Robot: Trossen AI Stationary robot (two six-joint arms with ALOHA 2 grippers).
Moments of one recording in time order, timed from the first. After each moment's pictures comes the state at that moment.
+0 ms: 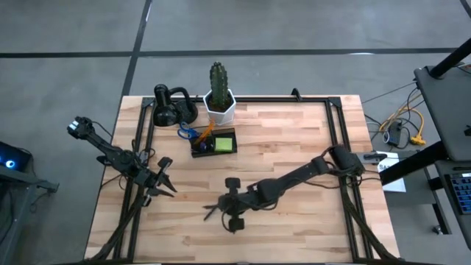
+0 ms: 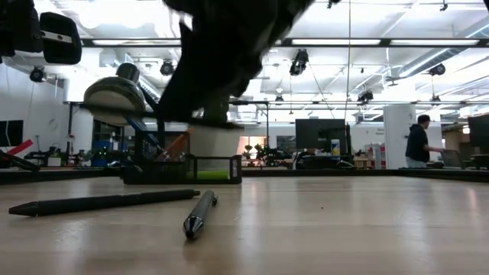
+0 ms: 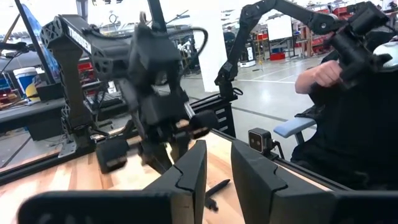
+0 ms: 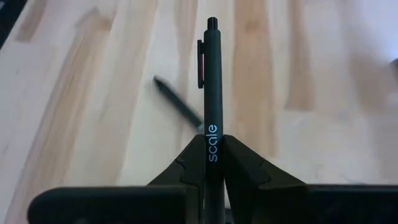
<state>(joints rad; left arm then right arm) -0.60 0.24 0.01 0.26 -0.09 0.19 0.36 2.14 1.58 -0.28 0.20 0.20</state>
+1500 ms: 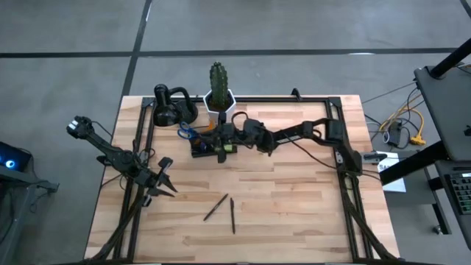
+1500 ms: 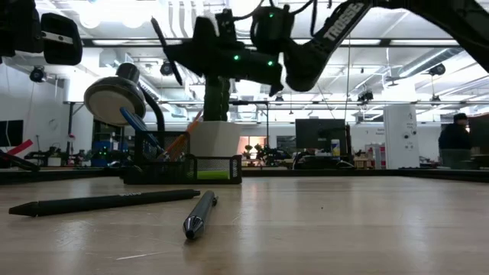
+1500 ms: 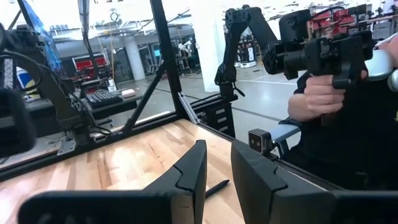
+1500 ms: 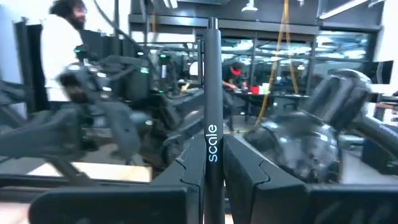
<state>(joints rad) -0.60 0.26 0.01 0.28 -0.09 0.17 -0.16 2.16 1.33 1.05 -0.19 0.01</state>
